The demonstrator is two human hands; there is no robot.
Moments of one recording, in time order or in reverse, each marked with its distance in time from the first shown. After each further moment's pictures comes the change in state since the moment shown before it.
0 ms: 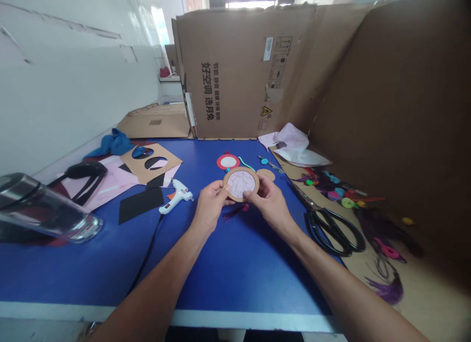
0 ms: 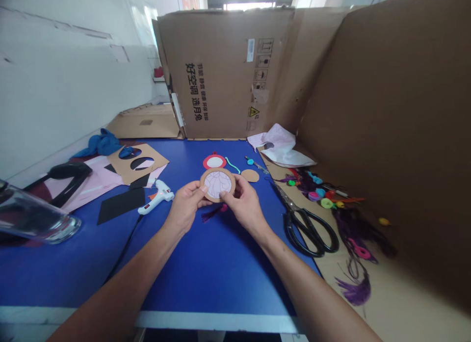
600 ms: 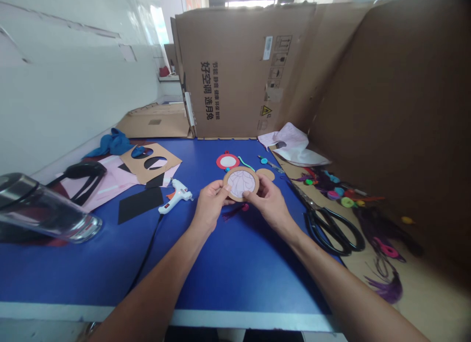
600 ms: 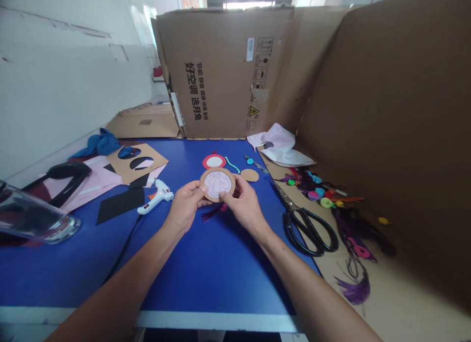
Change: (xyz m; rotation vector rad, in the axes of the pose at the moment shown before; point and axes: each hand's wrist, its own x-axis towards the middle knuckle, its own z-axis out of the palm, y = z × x) left_hand 0.000 -0.001 -0.001 -0.001 -0.003 -0.002; right_hand 0.001 0.002 0.000 0.013 -0.008 0.004
